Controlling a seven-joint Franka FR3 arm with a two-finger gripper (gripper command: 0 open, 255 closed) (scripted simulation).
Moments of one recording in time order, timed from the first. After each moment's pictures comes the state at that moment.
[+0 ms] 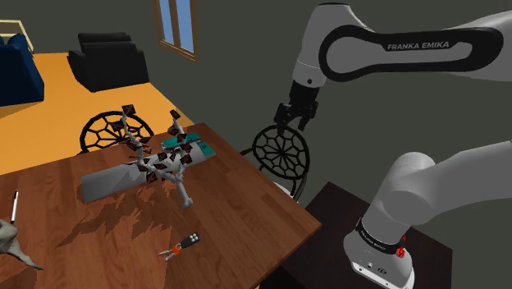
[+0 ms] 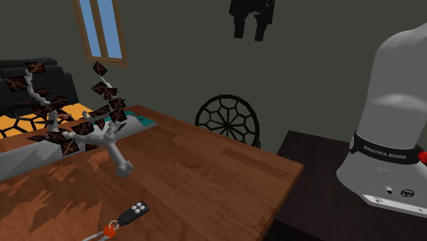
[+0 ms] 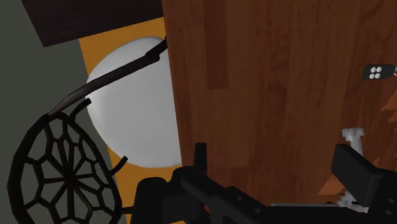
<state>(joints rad) 0.04 -0.76 0.13 -2.52 0.12 1.87 0.34</state>
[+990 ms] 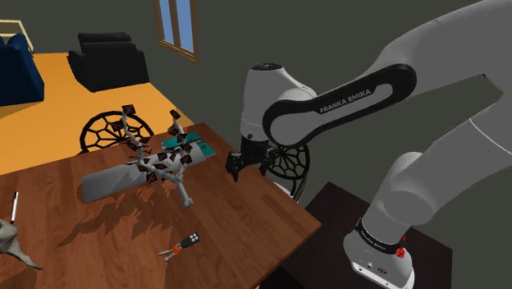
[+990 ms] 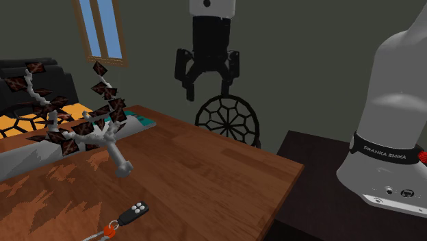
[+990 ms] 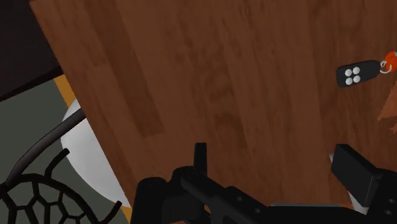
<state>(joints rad) 0.04 -0.37 0.48 -2.51 0.20 2.23 0.83</state>
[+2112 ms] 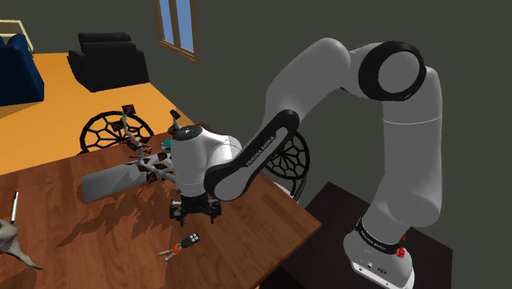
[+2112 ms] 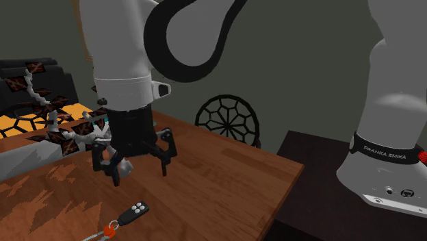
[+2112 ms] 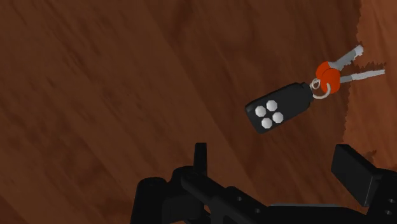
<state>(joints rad) 0.16 0.42 0.54 -2.07 -0.31 2.42 1.59</state>
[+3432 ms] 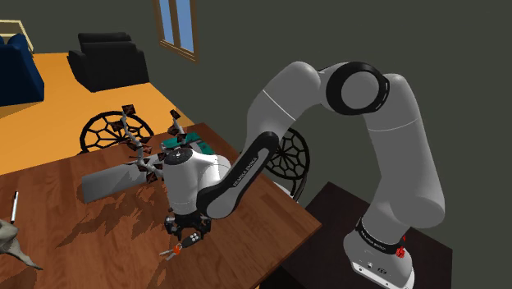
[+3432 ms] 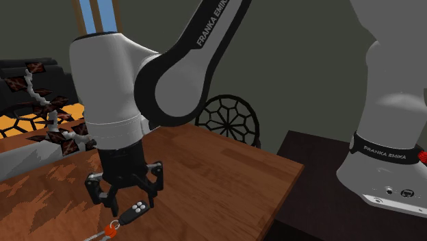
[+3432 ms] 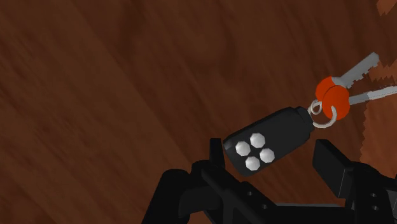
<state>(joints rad) 0.26 0.61 0.46 -1.96 -0.40 2.47 1.69</state>
